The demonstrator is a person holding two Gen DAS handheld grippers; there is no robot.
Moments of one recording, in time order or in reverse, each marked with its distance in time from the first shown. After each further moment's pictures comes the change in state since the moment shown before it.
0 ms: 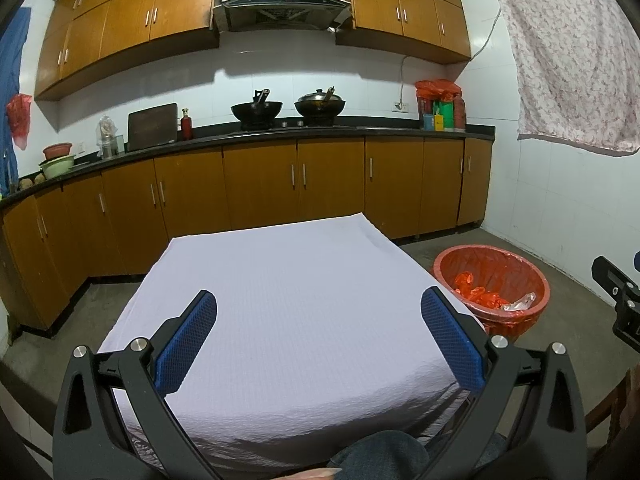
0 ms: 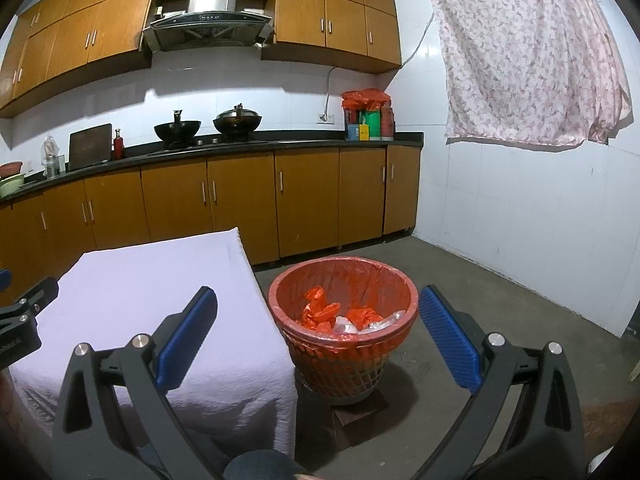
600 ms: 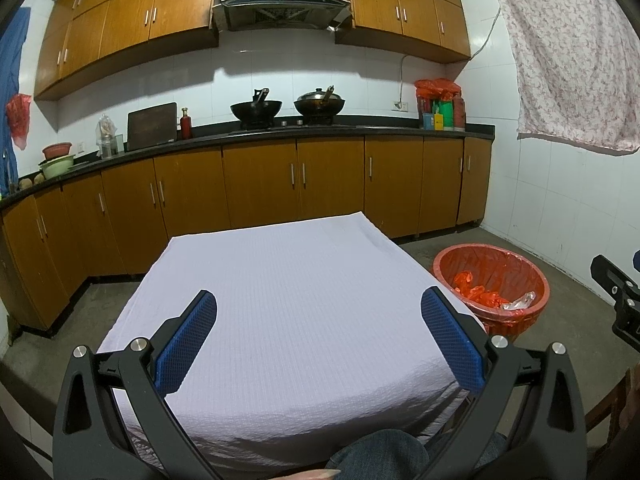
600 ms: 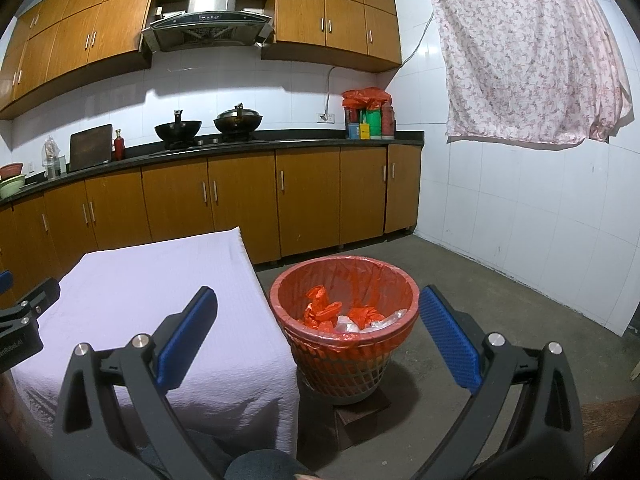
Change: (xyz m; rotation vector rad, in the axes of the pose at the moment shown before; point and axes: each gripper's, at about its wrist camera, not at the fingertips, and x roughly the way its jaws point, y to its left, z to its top) left arm 0.000 -0.001 0.000 0.000 0.001 0.000; right arm 0.001 0.002 -0.002 0.000 0.002 0.002
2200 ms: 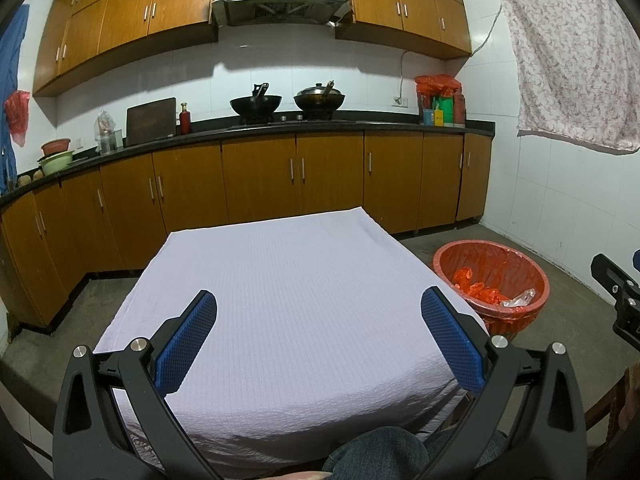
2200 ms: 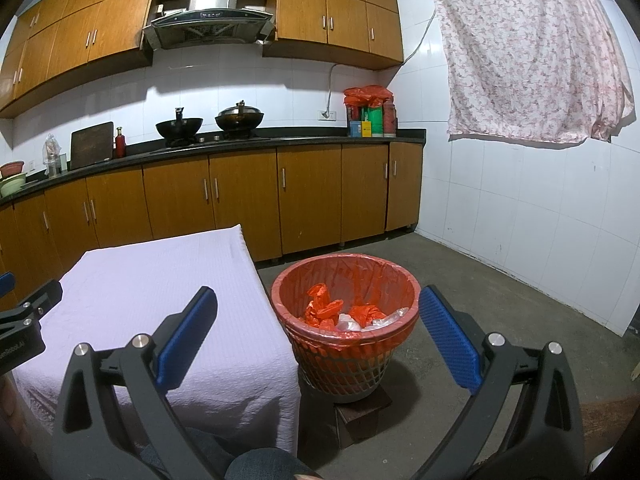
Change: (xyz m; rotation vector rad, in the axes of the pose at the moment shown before) left arm 0.001 -0.004 -0.006 -0.004 0.012 -0.002; right arm 0.002 0.001 -0.002 0.001 0.004 0.005
